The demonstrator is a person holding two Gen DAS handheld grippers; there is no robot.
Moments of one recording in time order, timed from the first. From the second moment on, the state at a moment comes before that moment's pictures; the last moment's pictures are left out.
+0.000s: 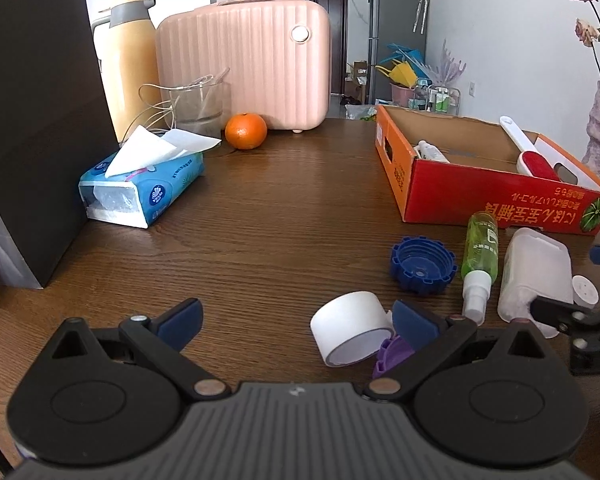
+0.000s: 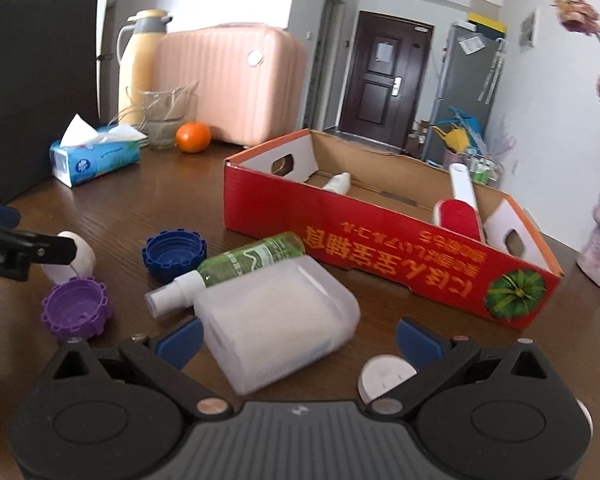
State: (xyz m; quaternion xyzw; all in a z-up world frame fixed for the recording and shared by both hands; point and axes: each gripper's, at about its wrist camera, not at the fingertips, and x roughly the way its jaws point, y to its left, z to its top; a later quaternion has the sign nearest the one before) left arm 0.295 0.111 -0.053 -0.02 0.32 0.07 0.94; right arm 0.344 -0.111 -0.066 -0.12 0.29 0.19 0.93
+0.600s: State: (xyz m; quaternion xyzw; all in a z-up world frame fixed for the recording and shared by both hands) left arm 0.296 0.111 -0.057 -0.02 0.32 0.07 0.94; right arm 0.374 -0.109 -0.079 -0.08 0.30 0.23 0.92
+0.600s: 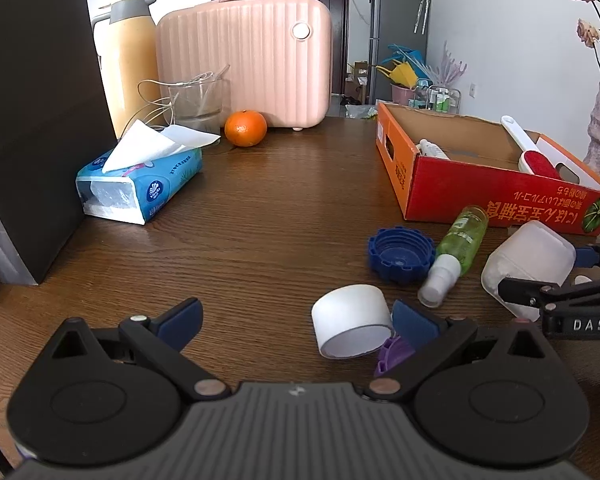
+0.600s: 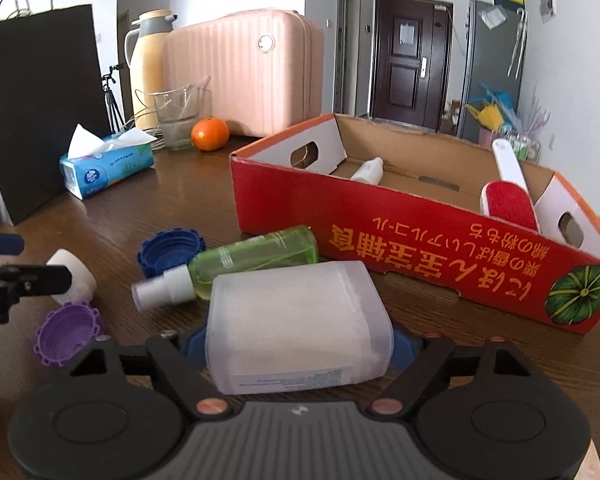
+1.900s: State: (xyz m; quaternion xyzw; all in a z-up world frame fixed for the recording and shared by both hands) left arm 0.300 0.109 -0.055 -0.06 0.30 0.12 0.94; right arm 0.328 -0.142 -0.049 -0.02 0.23 0.13 0.96
